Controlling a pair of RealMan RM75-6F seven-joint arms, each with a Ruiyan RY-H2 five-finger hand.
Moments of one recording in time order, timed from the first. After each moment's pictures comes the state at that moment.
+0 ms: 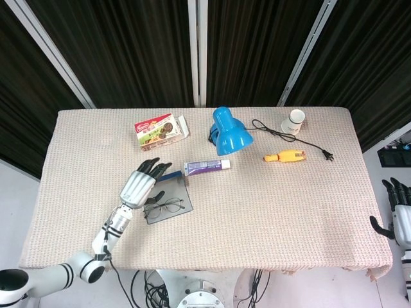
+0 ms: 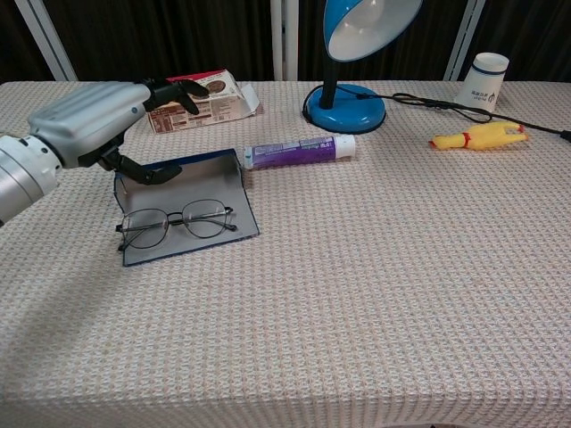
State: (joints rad) left arm -0.64 -1.72 -0.10 -1.21 1.46 1.23 0.08; right arm 0.07 -1.09 0.11 -1.53 -1.32 1.36 0.07
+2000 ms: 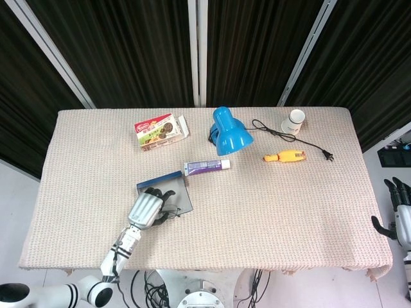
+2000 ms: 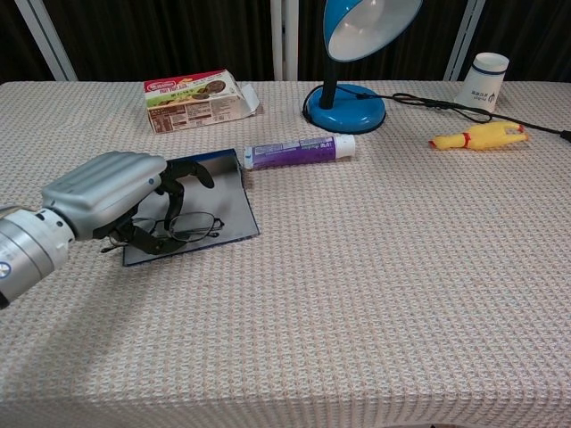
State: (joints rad) left arm -0.53 -1.80 -0.06 -1.32 1.40 1.19 0.31; right arm 0.06 -1.07 0.11 -1.55 -1.33 1.37 0.07
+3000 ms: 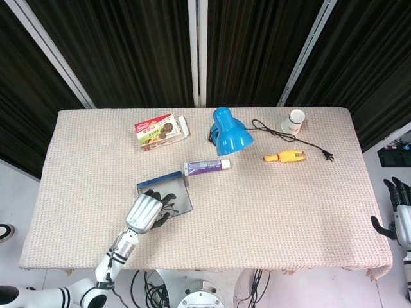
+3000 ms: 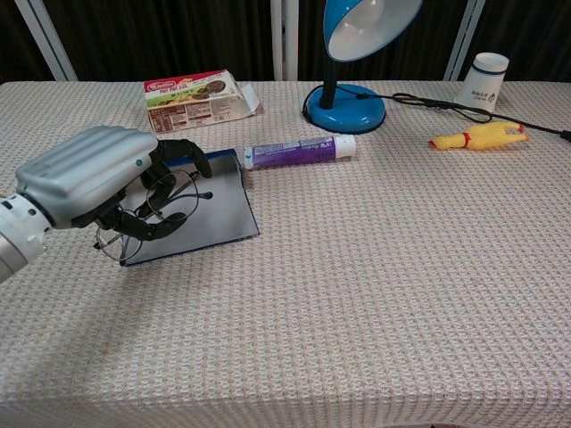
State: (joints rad) left arm -0.51 -1.73 -0.04 -1.44 1.51 1.27 0.35; right arm 0.06 -1.06 0.11 -1.55 -1.33 1.37 0.07
